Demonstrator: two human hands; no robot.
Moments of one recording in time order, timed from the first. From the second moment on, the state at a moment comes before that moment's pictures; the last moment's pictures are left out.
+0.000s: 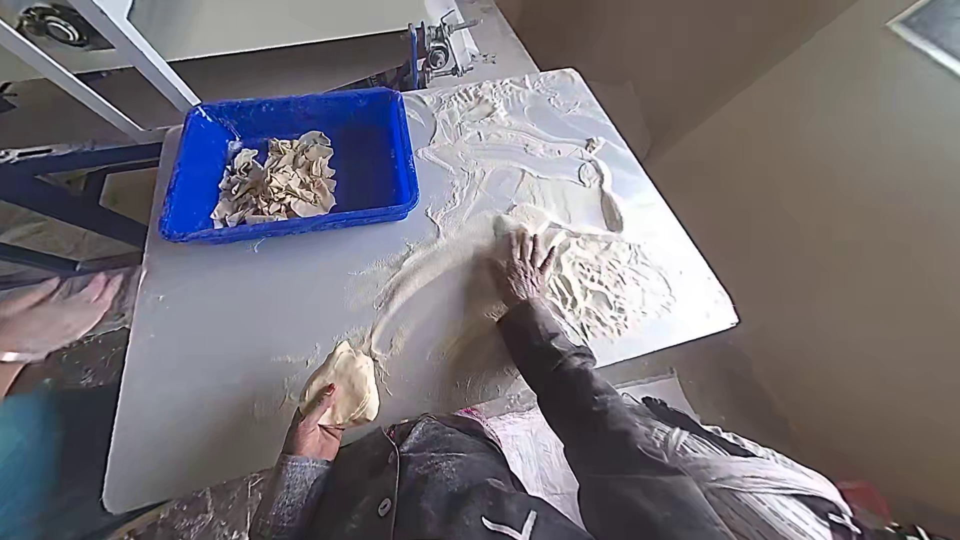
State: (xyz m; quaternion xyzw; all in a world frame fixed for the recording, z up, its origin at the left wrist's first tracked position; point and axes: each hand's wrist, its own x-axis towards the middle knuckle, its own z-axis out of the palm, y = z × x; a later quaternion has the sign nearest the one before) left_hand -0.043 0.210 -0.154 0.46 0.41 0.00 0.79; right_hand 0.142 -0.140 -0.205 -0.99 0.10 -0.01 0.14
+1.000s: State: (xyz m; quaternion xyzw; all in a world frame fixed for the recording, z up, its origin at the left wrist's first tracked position) left_hand -0.004 -0.010 -0.135 0.46 0.45 0.02 0.76; right_hand 0.366 -0.398 -0.159 -0.81 0.12 0.03 0.57
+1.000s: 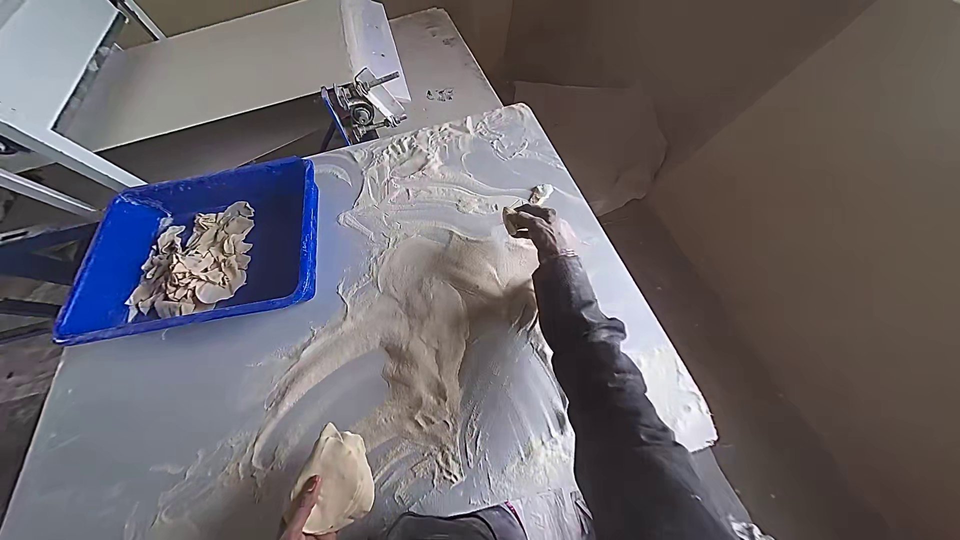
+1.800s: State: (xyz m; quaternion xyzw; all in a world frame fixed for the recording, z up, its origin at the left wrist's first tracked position) left_hand 0.026 0.010 -0.188 0.65 0.44 0.04 0.62; right_hand 0.263 -0.251 -0.155 -0.64 -0.02 0.26 0.72
